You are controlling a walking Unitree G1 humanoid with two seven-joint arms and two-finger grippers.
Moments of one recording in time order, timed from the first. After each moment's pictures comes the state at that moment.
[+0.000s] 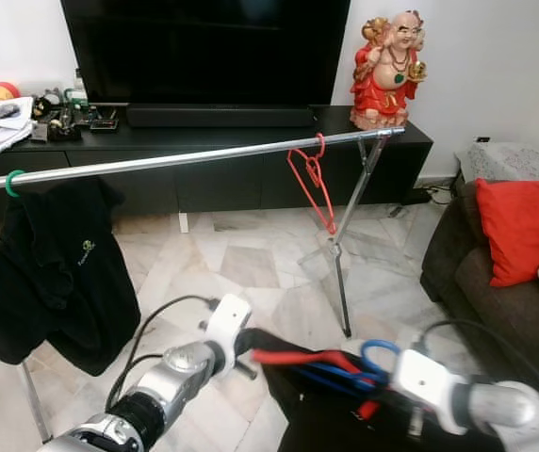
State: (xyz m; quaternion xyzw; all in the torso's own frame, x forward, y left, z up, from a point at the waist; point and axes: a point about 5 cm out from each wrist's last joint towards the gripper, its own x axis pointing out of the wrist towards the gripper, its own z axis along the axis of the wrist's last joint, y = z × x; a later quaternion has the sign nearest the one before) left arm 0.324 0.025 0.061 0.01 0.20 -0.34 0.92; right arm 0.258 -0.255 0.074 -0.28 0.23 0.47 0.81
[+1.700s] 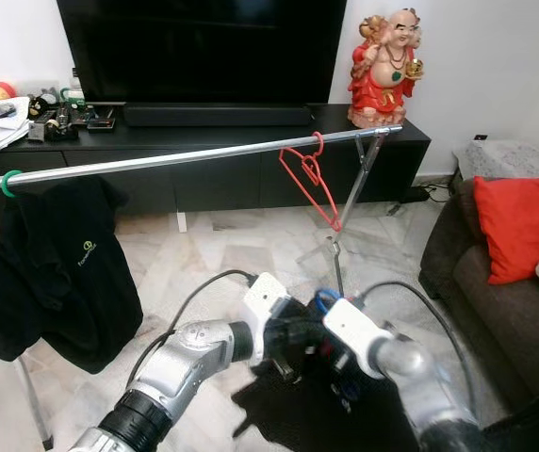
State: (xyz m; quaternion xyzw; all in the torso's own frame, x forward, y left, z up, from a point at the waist) left arm 0.296 0.002 0.116 -0.02 0.11 -0.56 0.82; right arm 0.327 -0.194 0.072 -0.29 0.24 0.26 0.89
